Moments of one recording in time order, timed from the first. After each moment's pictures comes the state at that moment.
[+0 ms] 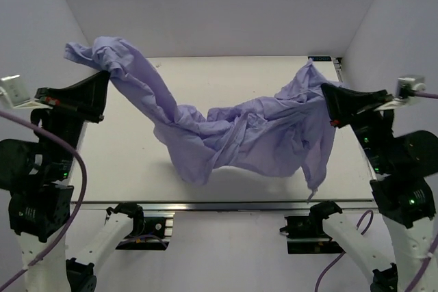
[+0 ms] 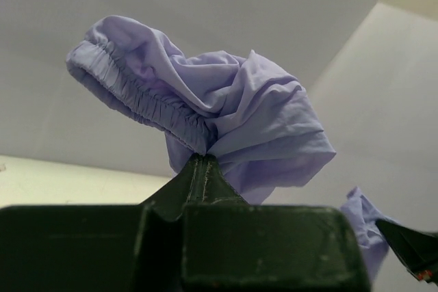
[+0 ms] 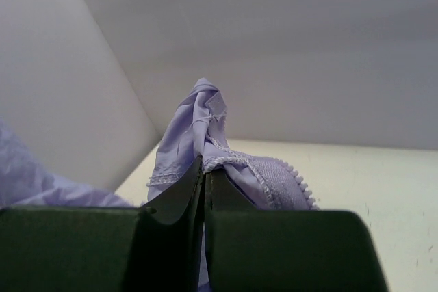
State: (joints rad) left arm -0.25 0.72 1.54 -0.44 -0.01 -0.58; right arm 0.36 0.64 1.25 -0.34 -0.07 0.35
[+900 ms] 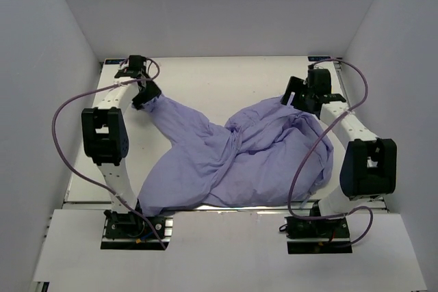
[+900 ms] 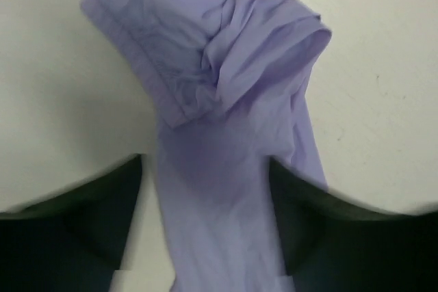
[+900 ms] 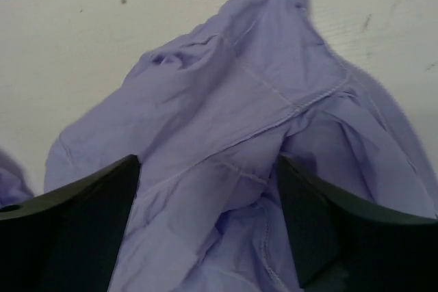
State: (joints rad) left arm -0.04 1.99 1.62 -0.65 -0.19 -0.68; right arm 0.12 1.56 1.14 -0.32 -0.03 0.36
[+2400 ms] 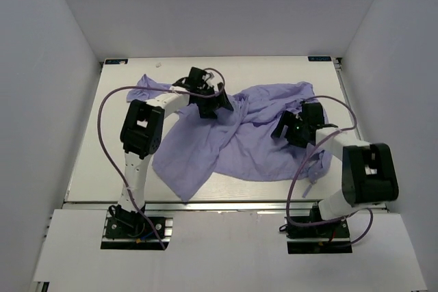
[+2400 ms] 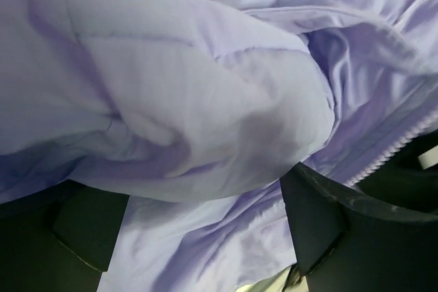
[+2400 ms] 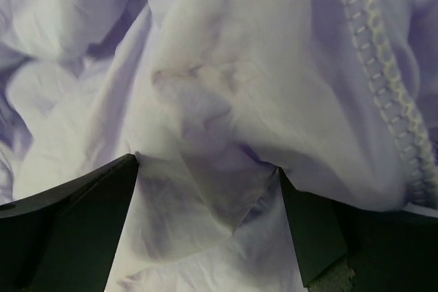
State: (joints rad) left arm -0.46 2.19 1.61 -0.37 0.42 -0.65; right arm 0.13 1.45 0.68 -0.16 -0.22 0.46
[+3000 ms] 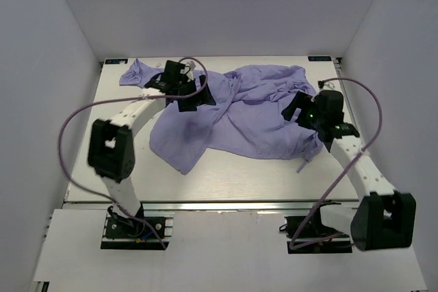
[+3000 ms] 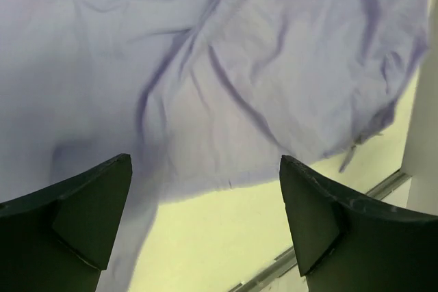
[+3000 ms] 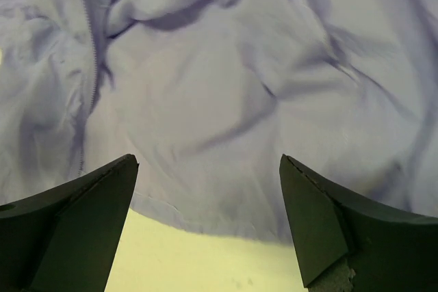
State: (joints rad) left arm -0.35 1.93 1.54 -0.48 0.36 -0.50; right arm 0.12 1.24 0.86 -0.22 -0.17 0.41
